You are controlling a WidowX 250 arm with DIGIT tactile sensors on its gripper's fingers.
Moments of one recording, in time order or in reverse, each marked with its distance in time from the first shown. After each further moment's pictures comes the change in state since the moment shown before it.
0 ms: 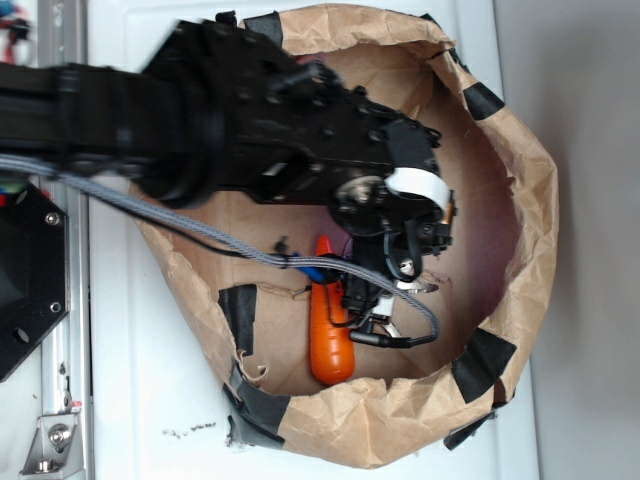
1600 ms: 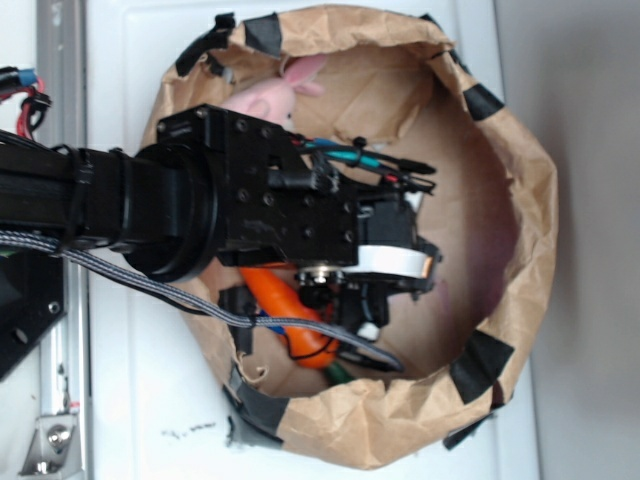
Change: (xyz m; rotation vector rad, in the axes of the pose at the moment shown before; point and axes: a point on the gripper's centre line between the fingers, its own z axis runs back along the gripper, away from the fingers) arm -0.028 -0.016 -0.020 0.099 0.041 -0.153
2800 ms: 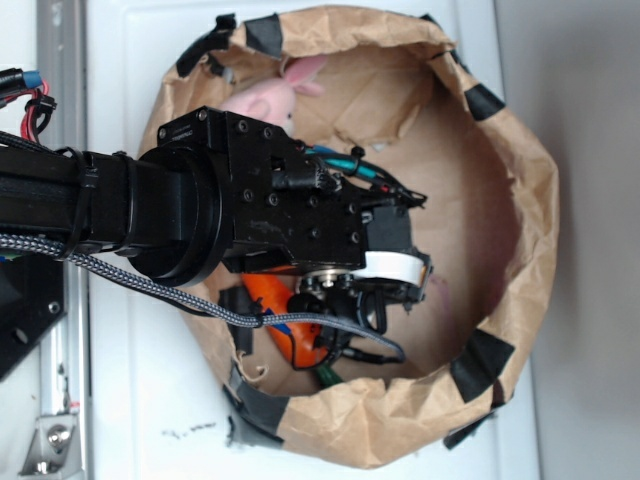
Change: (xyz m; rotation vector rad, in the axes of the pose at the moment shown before) arm 0.006 -0.001 0.001 -0.027 0.015 0.051
